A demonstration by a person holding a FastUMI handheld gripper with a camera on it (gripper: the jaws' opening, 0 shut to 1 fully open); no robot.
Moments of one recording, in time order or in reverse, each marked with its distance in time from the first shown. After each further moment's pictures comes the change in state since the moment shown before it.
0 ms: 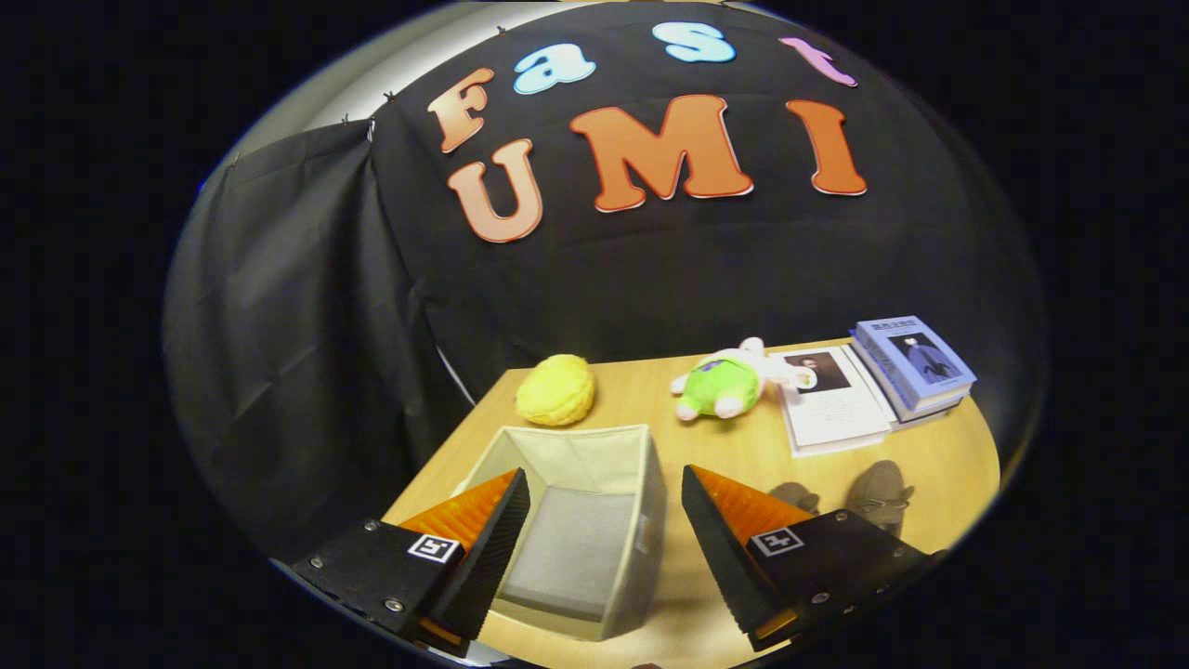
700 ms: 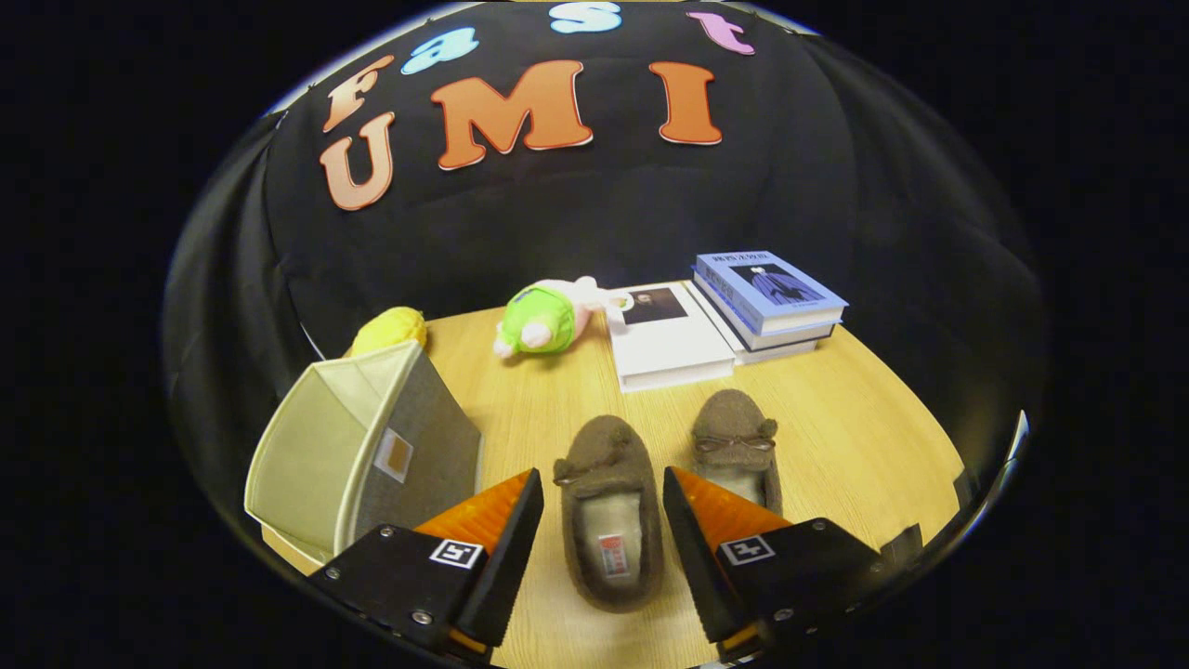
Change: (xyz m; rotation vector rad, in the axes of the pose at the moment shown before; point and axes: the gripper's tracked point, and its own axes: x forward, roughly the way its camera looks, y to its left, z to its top) arm -0.004 -0.153 -0.102 0.059 0.119 -0.339
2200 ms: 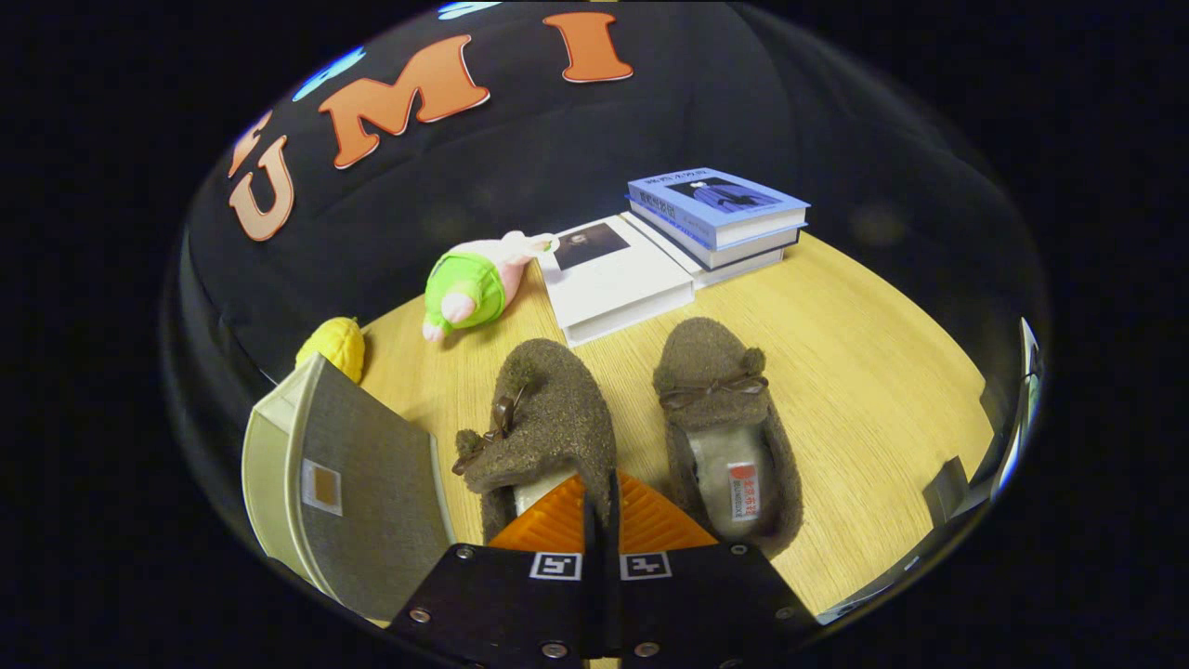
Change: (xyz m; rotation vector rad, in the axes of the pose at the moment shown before) arm 0.030 -0.019 -0.012 0.237 0.131 -0.077
